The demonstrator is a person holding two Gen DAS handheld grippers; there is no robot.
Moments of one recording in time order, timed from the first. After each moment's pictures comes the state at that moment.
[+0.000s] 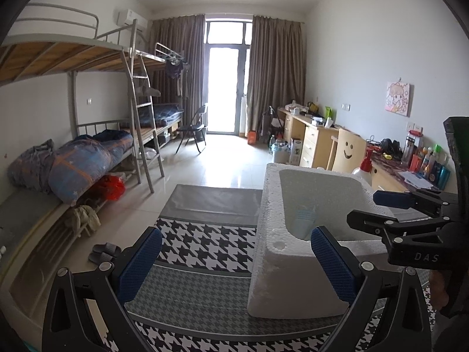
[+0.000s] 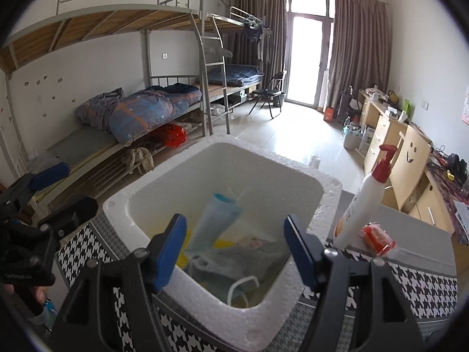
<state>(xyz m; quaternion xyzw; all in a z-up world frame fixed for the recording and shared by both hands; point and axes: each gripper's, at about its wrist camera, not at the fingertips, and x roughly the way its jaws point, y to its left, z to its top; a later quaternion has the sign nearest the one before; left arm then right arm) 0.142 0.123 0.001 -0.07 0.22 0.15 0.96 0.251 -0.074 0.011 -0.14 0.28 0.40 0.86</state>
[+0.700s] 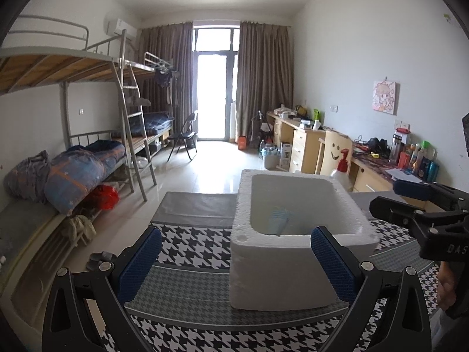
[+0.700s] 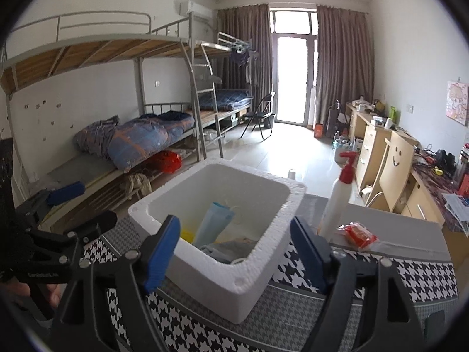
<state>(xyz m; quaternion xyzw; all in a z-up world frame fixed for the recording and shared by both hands) 0.120 0.091 0.019 -0.05 0.20 0.13 0.97 0.224 -0.127 0.035 -0.09 0.23 0.38 0.89</state>
